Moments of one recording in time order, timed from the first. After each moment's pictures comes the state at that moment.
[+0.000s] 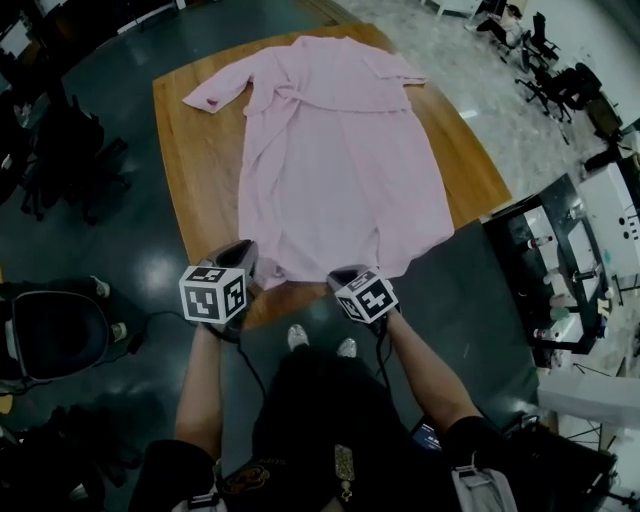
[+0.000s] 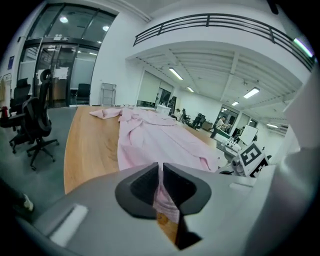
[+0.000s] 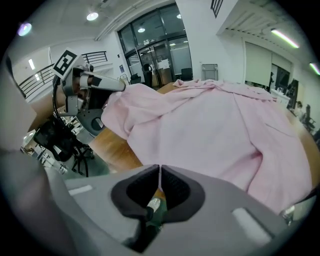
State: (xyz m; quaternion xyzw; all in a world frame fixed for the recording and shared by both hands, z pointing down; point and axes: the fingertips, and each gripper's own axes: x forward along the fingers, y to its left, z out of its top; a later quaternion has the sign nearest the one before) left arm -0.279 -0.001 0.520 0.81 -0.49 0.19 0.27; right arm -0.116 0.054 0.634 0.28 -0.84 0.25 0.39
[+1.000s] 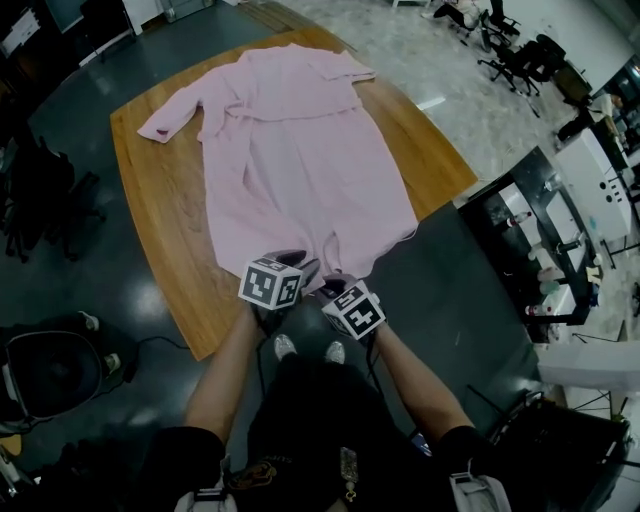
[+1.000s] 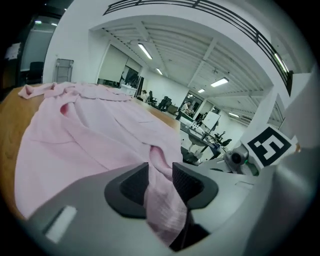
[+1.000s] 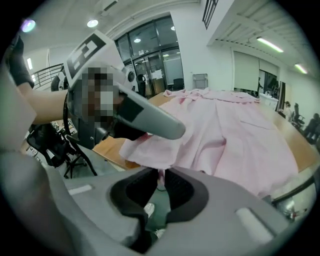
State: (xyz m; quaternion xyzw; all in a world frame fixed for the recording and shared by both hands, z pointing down) left arm -0.056 -0.001 0.577 0.88 -0.27 0.25 0.30; right arm -0.061 0.058 0.620 0.33 -0.85 0.23 0.34
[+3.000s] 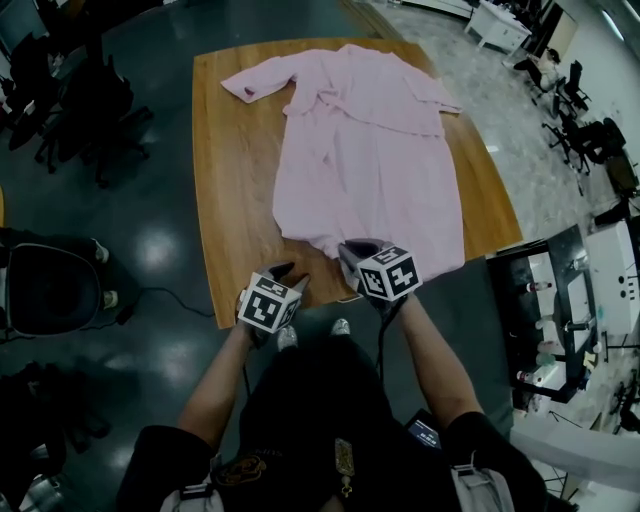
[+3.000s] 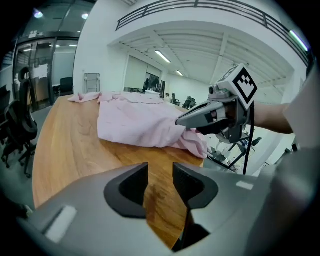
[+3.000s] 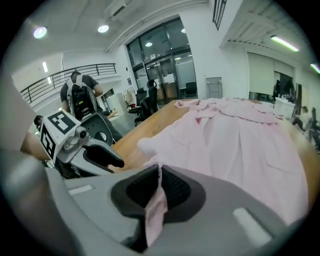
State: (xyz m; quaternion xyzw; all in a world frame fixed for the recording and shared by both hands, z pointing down) left arm -0.208 0.039 0.597 0.82 -0.42 0.28 0.28; right arm -0.135 -0.025 0.571 0.26 -0.88 0.22 0.32
